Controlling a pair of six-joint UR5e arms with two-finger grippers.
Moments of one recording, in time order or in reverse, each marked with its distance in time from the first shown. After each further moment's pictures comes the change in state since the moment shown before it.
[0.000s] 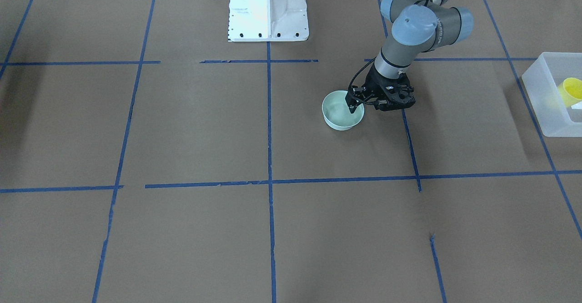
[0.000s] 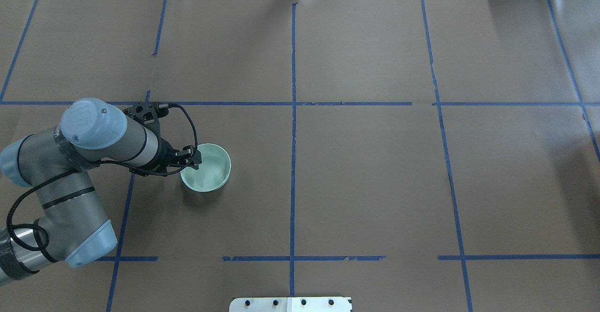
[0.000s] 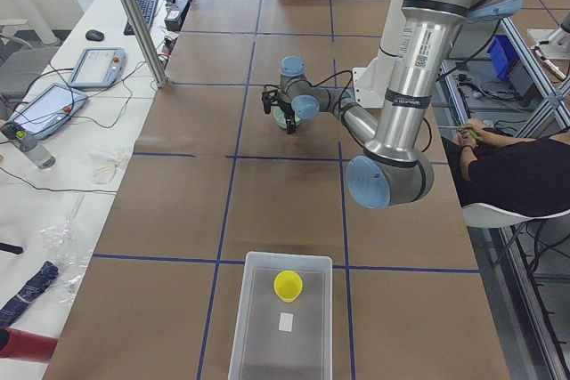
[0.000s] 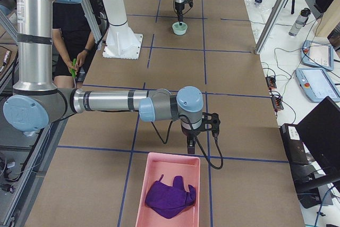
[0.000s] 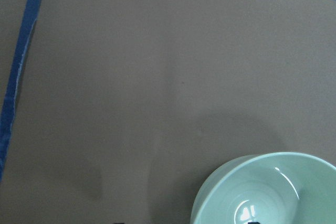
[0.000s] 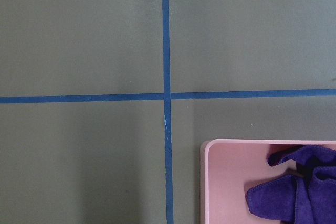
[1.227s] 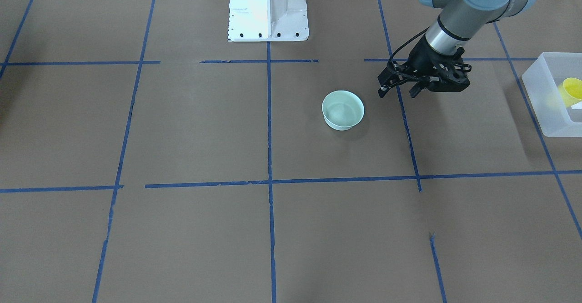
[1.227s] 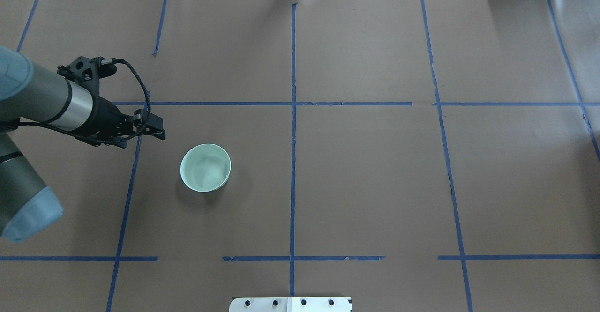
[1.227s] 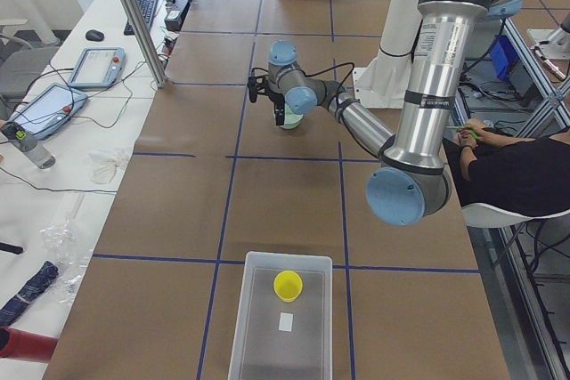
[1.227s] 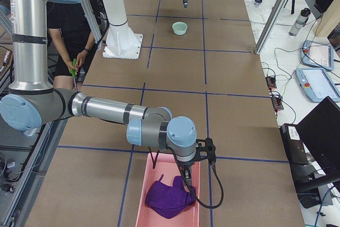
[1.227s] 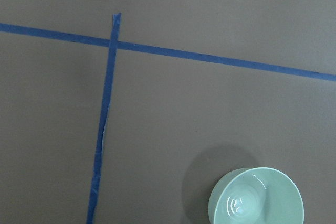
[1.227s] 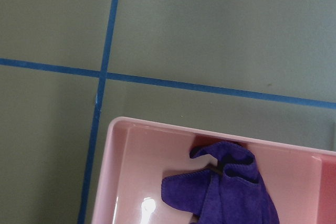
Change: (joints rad) left arm -0.165 0.069 -0.178 0.048 -0.141 0.119; right arm 0.147 0.014 -0.129 -0.002 -0.014 -0.335
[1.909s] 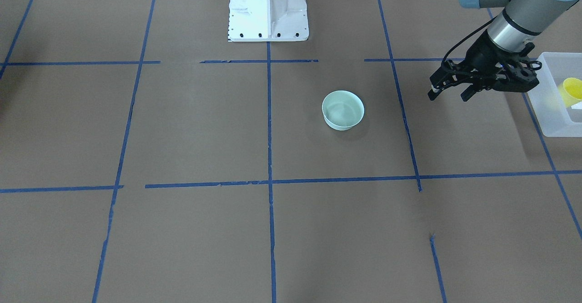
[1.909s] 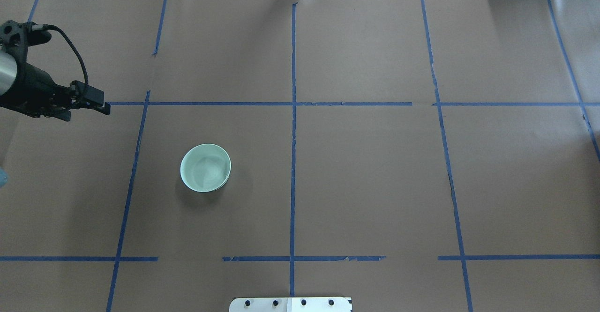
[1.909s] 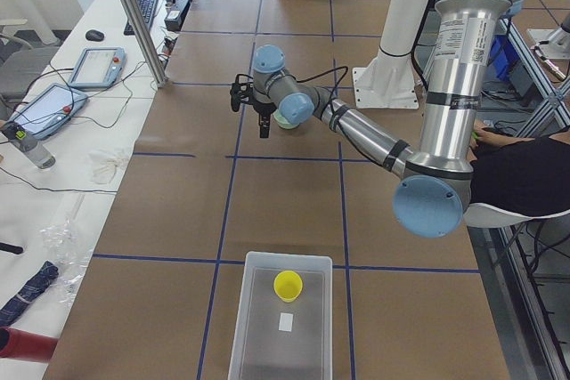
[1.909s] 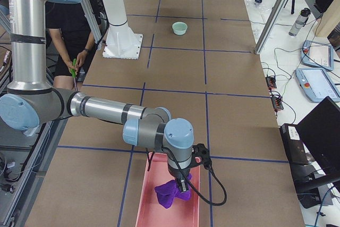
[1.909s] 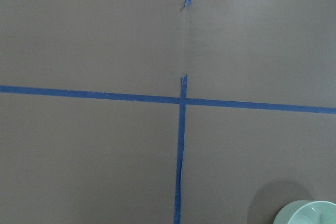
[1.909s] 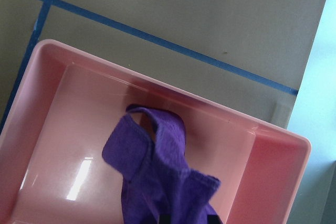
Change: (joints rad) left arm -0.210 0.101 -0.033 0.015 -0.128 0.218; right arm 0.046 -0.003 -0.076 -0.021 -0.155 -0.276
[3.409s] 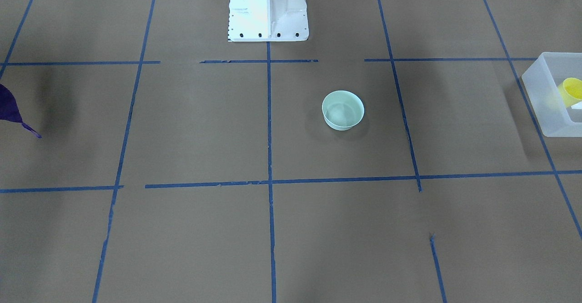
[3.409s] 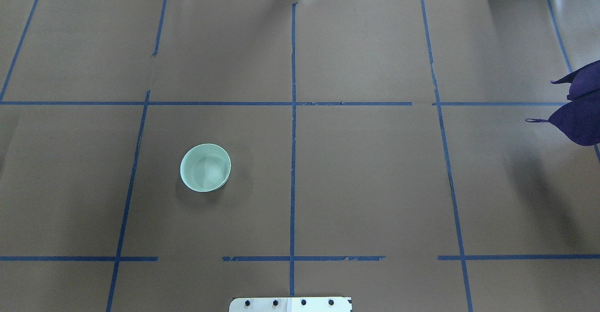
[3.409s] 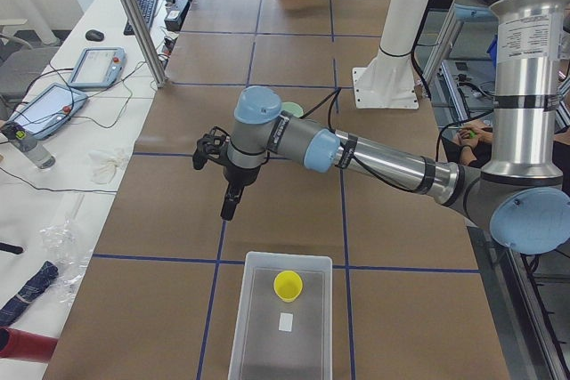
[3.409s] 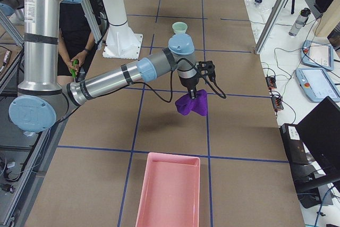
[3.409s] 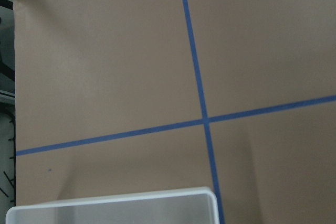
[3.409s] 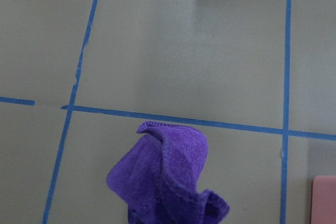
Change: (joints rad) left arm -0.517 0.146 0.051 0.196 0.032 0.818; right arm -0.339 -0.027 0.544 -0.006 0.133 0.739
